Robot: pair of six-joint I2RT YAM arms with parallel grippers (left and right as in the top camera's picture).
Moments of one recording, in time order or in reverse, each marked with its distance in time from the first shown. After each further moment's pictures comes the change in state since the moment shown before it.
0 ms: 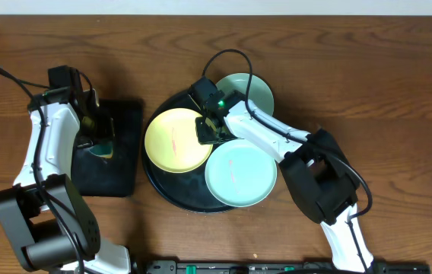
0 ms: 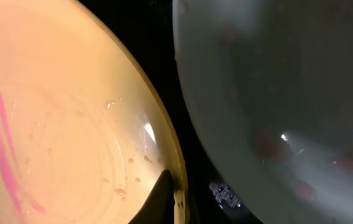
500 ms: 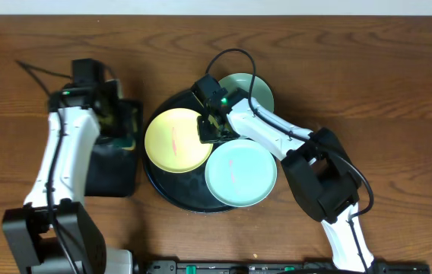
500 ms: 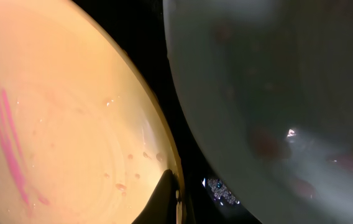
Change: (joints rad) left arm -0.198 -0.099 0.003 0.002 0.064 -0.089; right arm -0.022 0.000 0.003 -0.013 -0.049 -0.001
